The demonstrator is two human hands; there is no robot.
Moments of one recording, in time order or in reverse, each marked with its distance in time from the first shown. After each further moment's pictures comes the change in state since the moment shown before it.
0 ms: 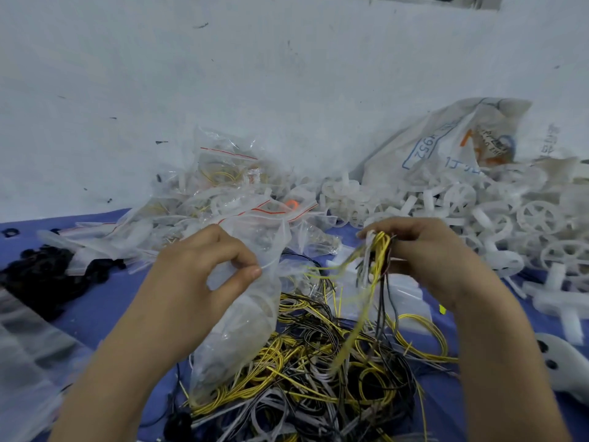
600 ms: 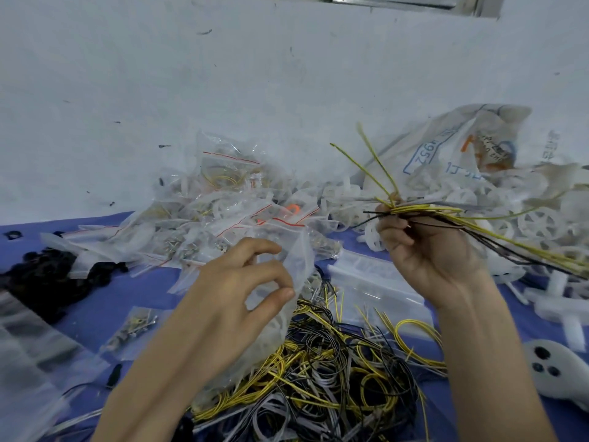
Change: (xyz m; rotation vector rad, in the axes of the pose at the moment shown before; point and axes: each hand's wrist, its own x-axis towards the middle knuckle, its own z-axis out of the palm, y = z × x) left_hand -0.001 0.010 0.018 -0.054 -0.123 0.004; right_hand 0.011 -0.010 0.011 1.062 0.038 0.103
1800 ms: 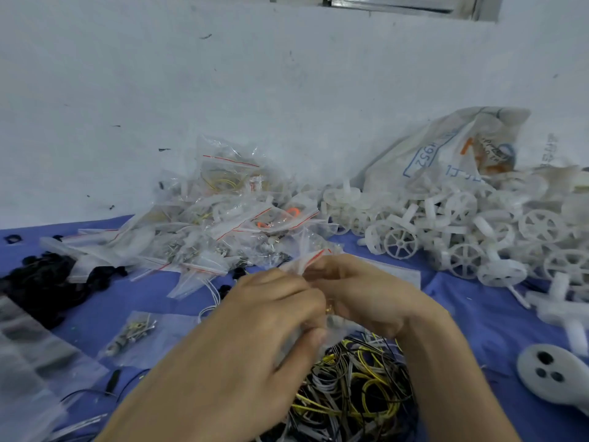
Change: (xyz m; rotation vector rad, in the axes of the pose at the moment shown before) left_hand -0.011 0.038 -0.006 0.085 -0.104 0.272; right_hand -0.018 0.045 0.013 -1.186 -0.514 0.295
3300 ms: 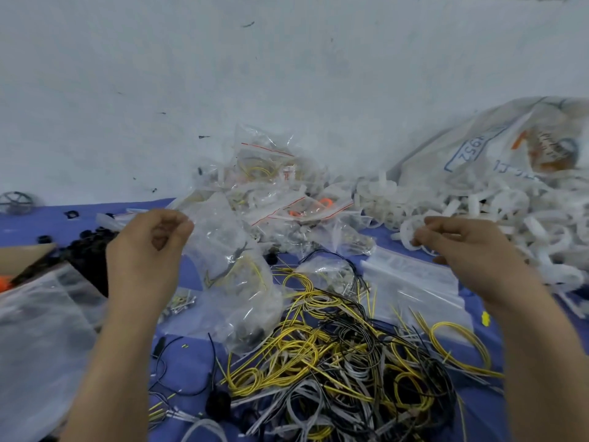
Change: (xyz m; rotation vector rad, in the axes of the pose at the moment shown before) left_hand -0.044 -0.133 -0.019 0.016 0.781 -0.770; right_hand -0.011 0.016 -0.055 -0.250 0.828 0.003
